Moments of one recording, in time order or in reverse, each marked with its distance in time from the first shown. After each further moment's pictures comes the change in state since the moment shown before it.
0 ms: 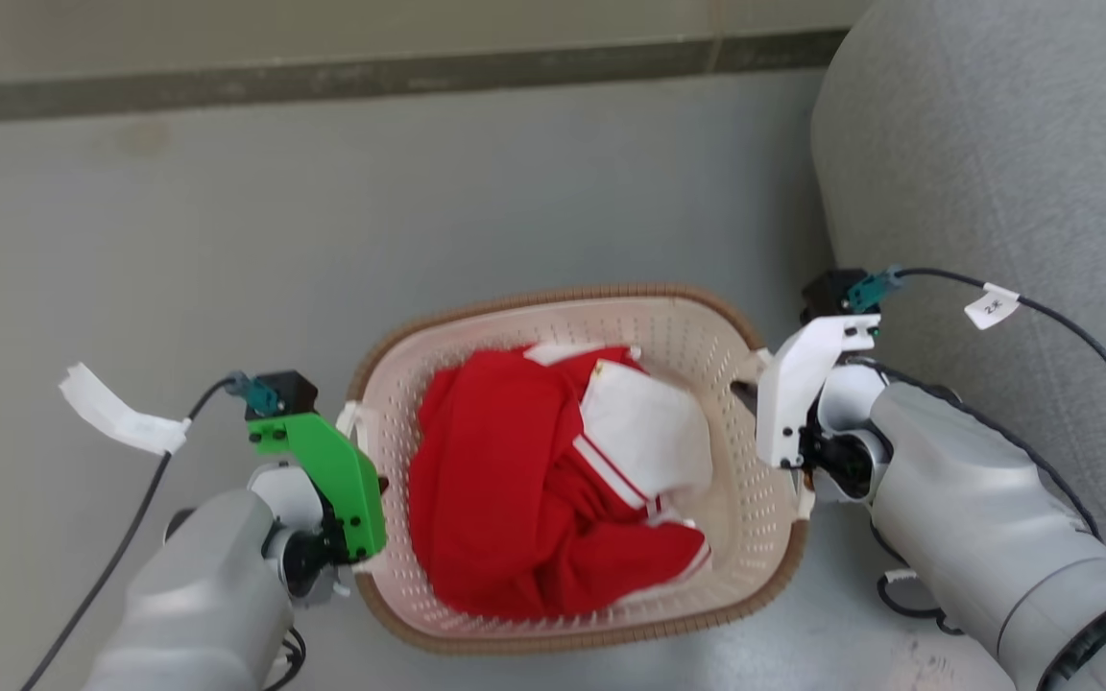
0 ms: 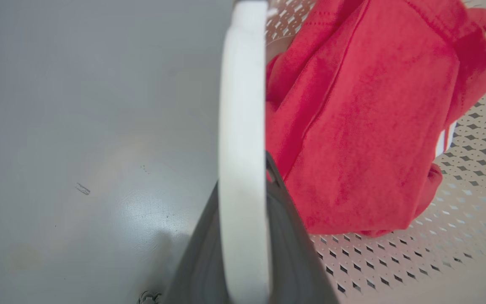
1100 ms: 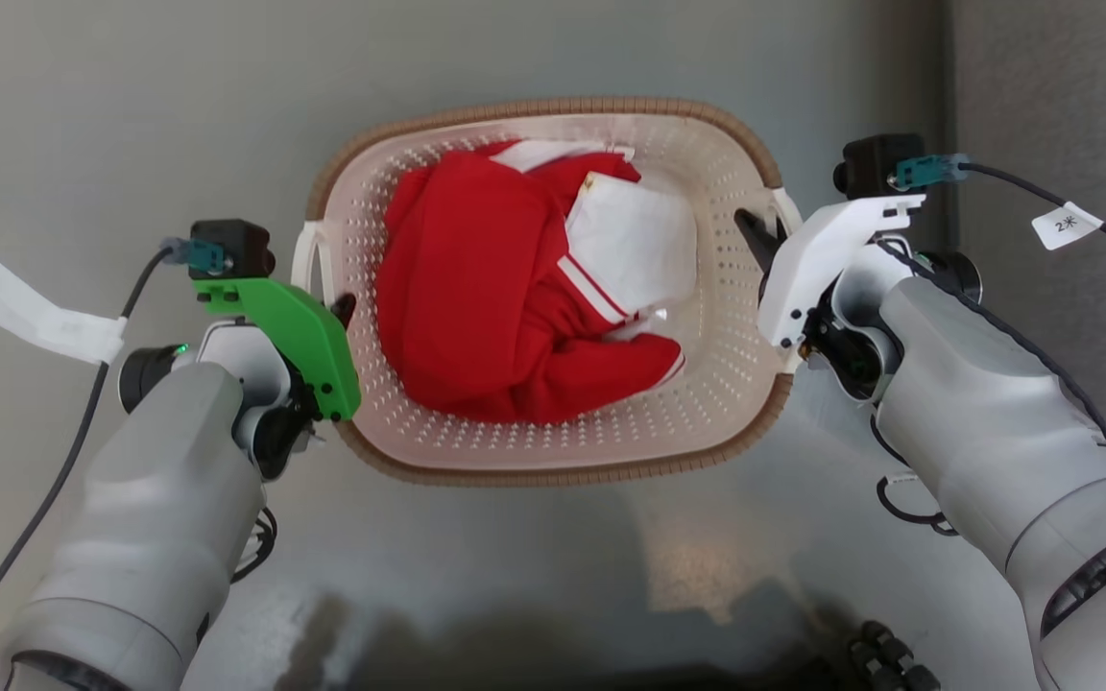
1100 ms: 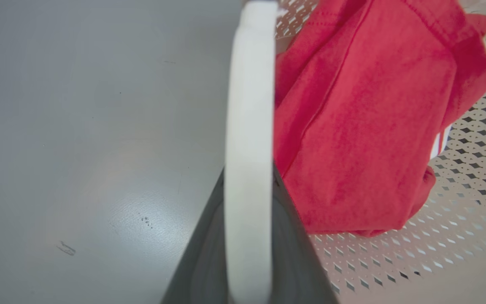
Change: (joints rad) left arm -0.192 0.024 0.001 -0.005 0.056 0.000 -0.224; right arm -0.151 -0.016 -0.024 -0.017 -0.010 0.004 -0.261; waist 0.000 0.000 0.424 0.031
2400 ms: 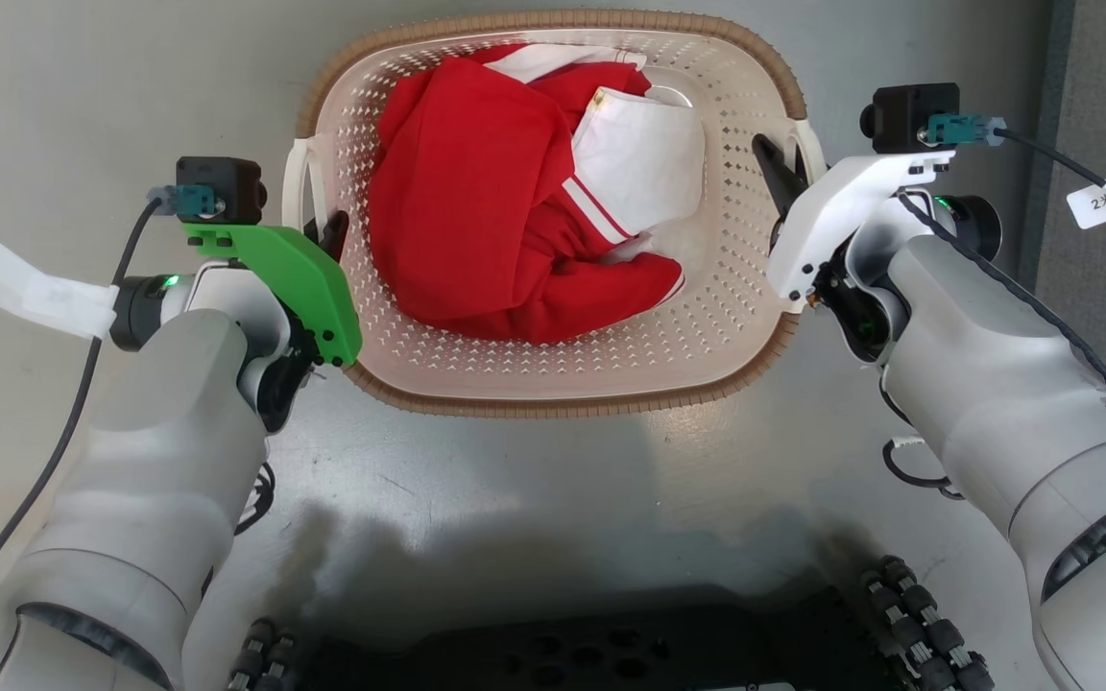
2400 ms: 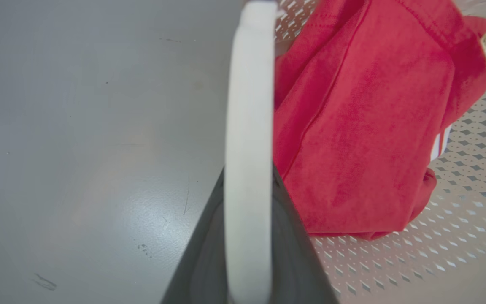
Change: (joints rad) left arm -0.102 -0.027 -0.036 0.068 0.031 -0.002 -0.154; right arm -0.080 0.007 0.022 0.060 -0.007 0.010 -0.154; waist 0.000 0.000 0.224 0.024
